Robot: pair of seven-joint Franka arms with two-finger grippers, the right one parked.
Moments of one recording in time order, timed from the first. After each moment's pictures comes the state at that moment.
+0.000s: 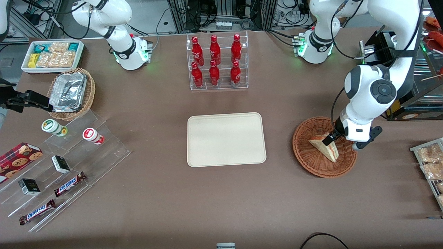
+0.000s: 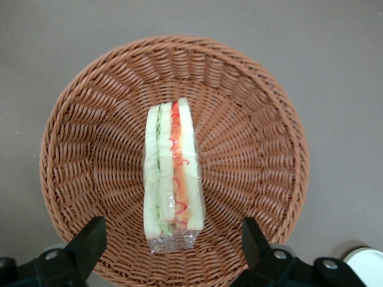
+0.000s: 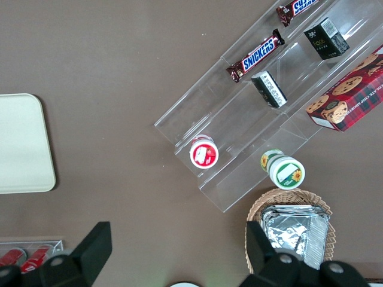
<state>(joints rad) -0.04 0.14 -0.09 -2.21 0.03 2.40 -0.79</state>
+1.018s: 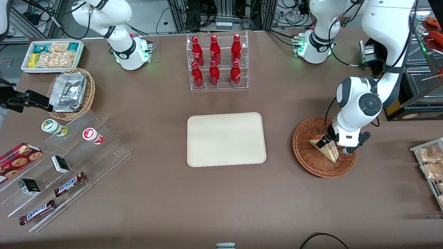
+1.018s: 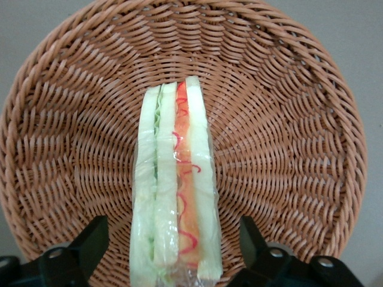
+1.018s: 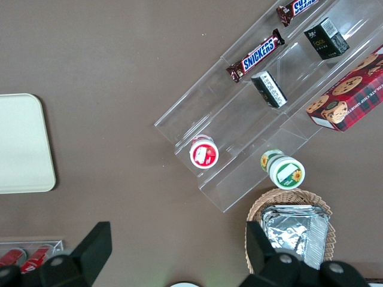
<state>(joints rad) -0.04 0.27 -0.09 -2.22 0.03 2.50 -0.81</state>
